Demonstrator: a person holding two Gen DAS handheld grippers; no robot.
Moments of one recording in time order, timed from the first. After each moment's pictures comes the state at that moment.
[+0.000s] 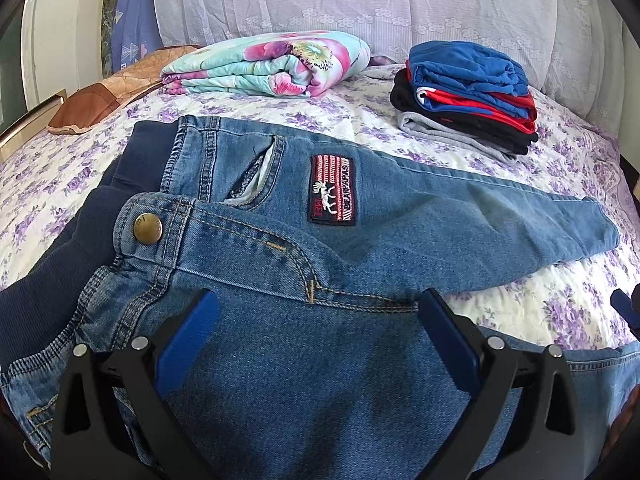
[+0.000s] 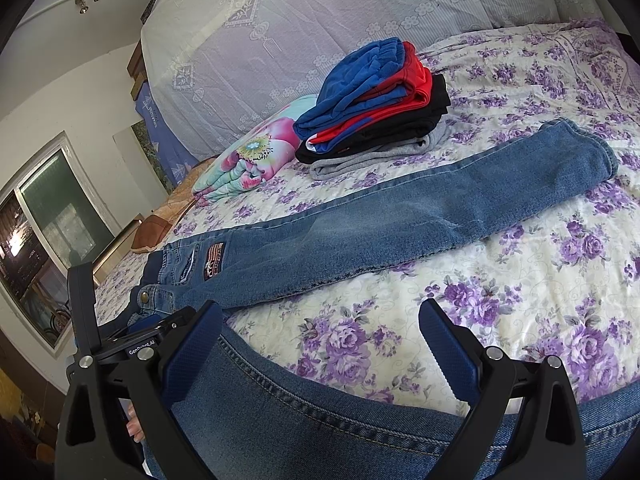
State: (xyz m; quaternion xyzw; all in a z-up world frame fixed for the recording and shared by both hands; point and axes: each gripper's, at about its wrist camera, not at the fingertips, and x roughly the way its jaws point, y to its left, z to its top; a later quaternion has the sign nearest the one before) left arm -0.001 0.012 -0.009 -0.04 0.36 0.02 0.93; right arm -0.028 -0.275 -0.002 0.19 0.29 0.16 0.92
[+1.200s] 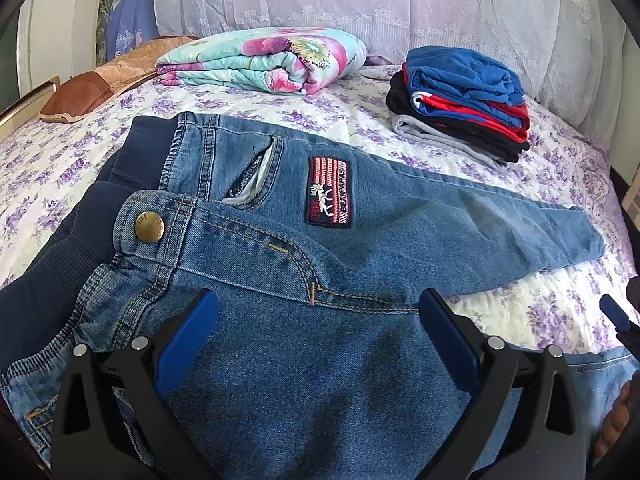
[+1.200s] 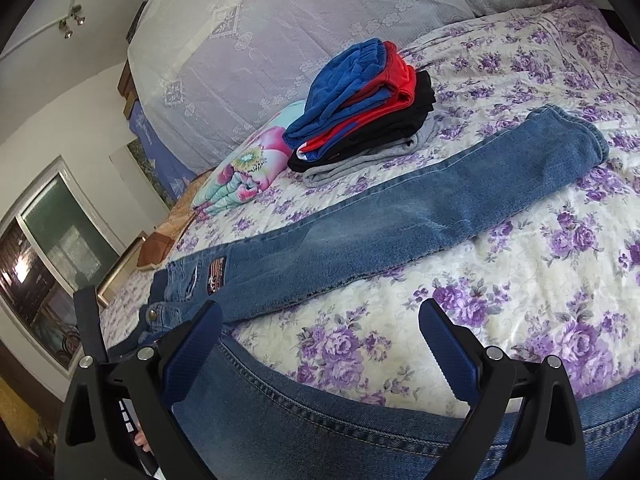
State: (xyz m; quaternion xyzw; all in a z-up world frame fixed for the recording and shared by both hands) left arm -0.004 0.024 0.000 -0.07 0.37 -0.01 0.93; right arm -0.032 -0.295 -0.001 0.23 0.29 0.16 0.92
